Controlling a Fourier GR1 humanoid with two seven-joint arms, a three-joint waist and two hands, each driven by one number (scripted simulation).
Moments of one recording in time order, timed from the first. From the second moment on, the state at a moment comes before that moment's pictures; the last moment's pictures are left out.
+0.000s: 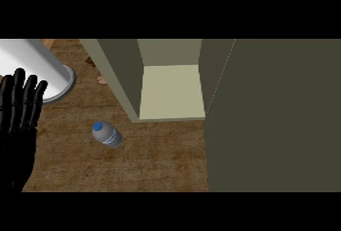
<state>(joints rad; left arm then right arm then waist) -0.01 0.12 0.02 -2.10 -0.03 0.02 0.03 0.00 -0.04 0.03 -2.10 0.00 0.02 -0.03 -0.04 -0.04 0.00</state>
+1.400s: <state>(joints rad) 0.20 0.09 -0.07 -2.17 0.07 -0.08 0.17 0.56 -0.04 0.23 -2.47 -0.10 0.13 0.15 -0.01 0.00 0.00</state>
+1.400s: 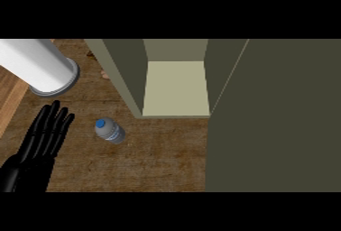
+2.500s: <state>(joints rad) 0.05 0.07 0.09 -1.54 0.00 -0.07 -0.22 0.82 -0.08 0.26 -2.50 -0.07 0.22 -0.06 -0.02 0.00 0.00</state>
